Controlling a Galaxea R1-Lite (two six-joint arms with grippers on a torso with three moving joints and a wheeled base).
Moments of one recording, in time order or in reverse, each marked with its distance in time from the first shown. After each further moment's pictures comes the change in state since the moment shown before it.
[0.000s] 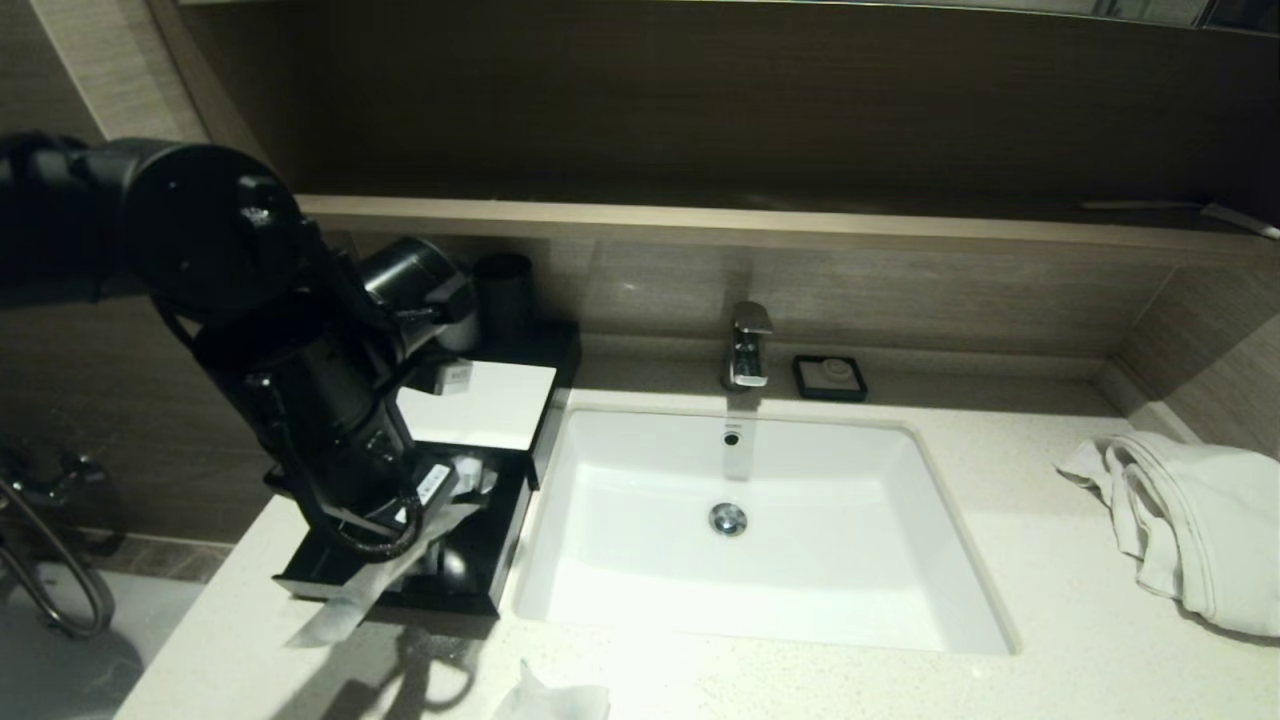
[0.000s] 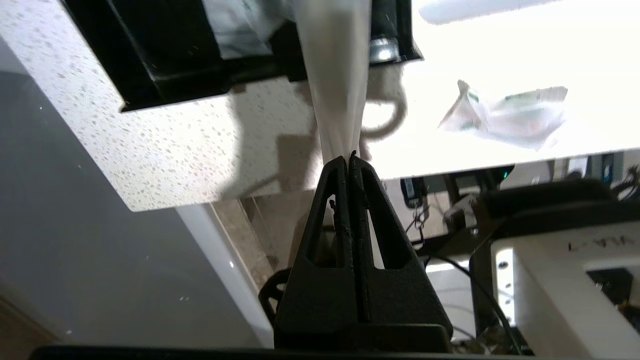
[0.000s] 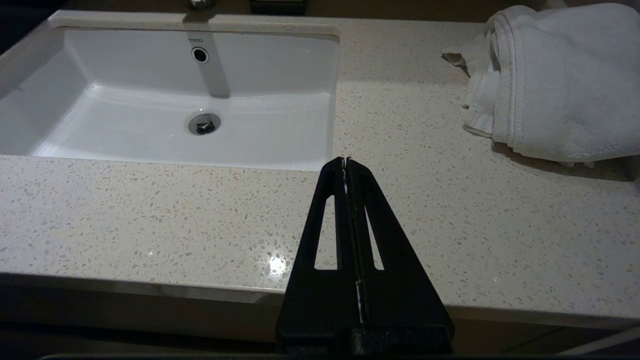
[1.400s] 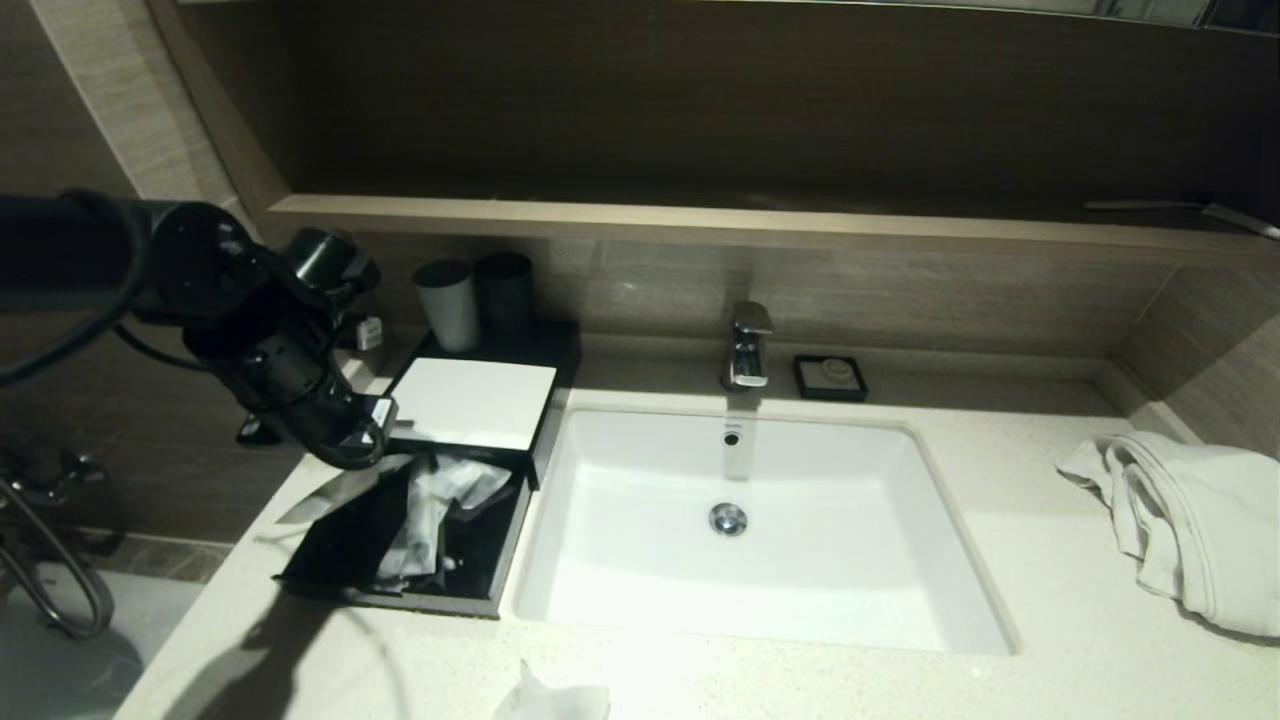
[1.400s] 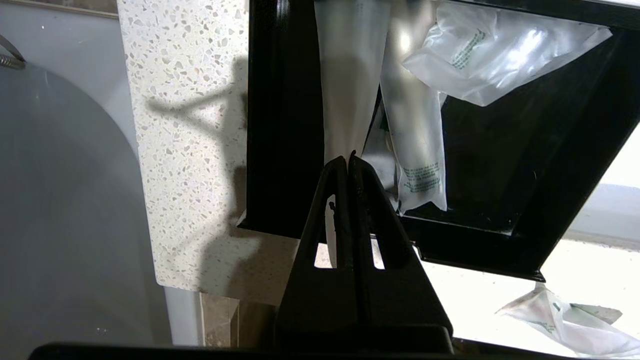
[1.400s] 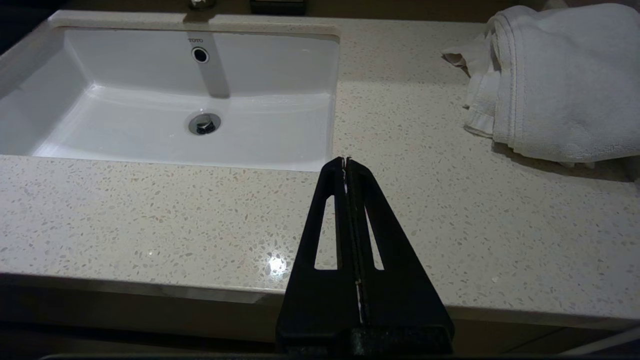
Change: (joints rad) left arm 0.311 0.120 0.006 -0.292 0.010 0.003; right arm 0.000 0.000 0.000 0.000 0.000 0.000
